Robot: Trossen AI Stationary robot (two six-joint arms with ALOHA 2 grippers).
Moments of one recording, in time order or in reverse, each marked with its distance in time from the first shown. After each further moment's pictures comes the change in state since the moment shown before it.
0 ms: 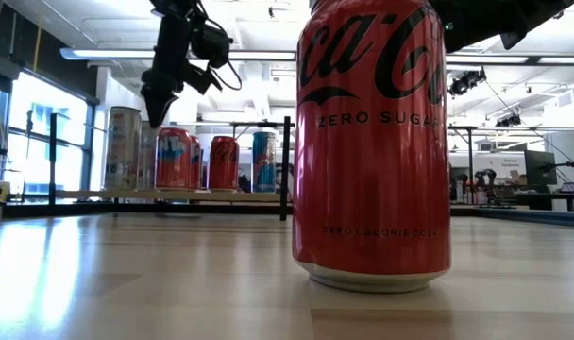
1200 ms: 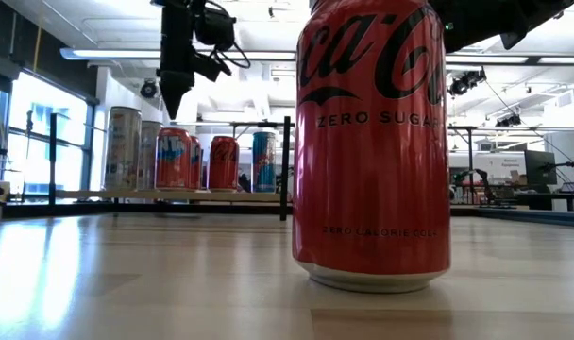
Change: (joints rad) left arm -0.048 -0.047 0.000 0.128 -0.085 -0.137; right arm 0.000 0.000 0.000 0.001 0.000 0.000
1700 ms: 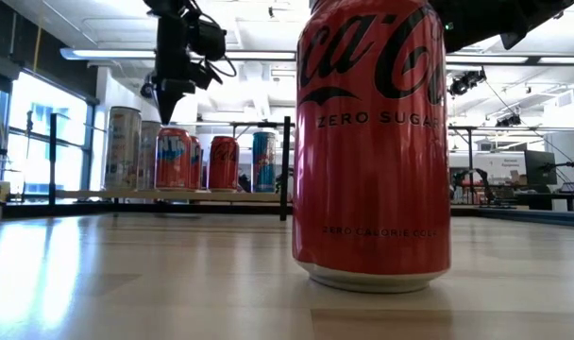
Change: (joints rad) left arm 0.119 0.011 0.000 0.010 0.041 -0.092; right arm 0.000 0.000 0.000 0.000 0.000 0.000
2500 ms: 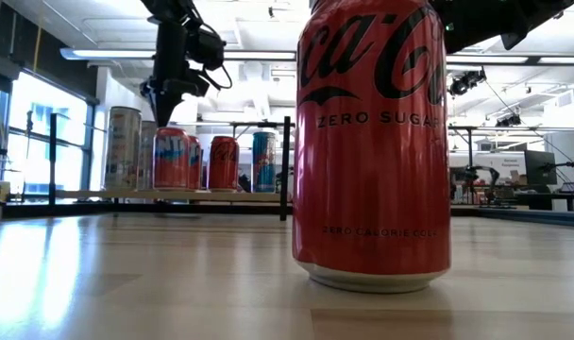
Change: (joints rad) left arm 0.018 0.036 0.000 -0.064 0.138 -0.104; right arm 0.000 0.000 0.000 -0.009 0.000 0.001
